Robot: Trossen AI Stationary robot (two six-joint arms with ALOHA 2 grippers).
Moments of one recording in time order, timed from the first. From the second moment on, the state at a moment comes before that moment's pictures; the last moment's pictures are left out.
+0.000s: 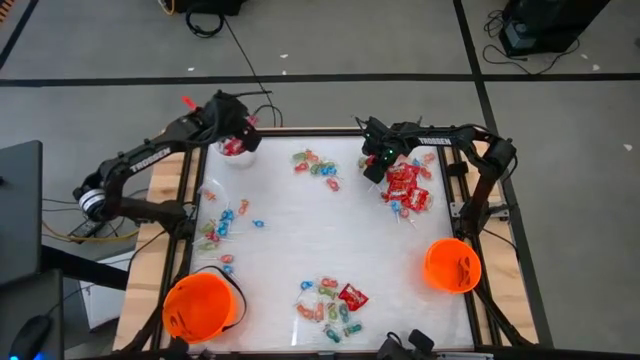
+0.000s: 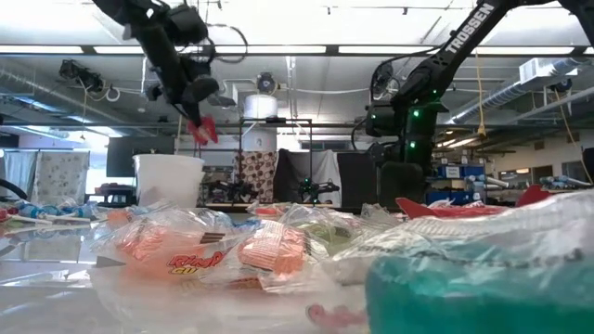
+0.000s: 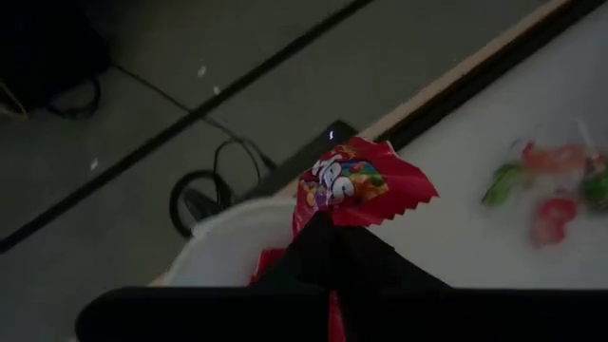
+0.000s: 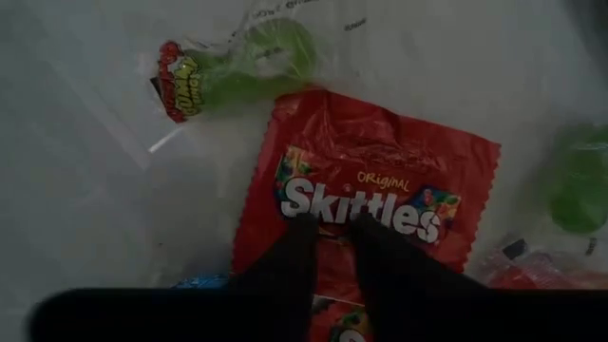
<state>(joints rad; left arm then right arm) 0.78 1.22 1.04 -0.58 -0.30 -0.01 -0.69 1.81 1.06 -0.61 0.04 -0.05</state>
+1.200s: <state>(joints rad) 0.78 1.14 0.92 -0.70 -0.28 -0.10 -0.69 1.64 0.93 -0.44 0.10 -0.04</state>
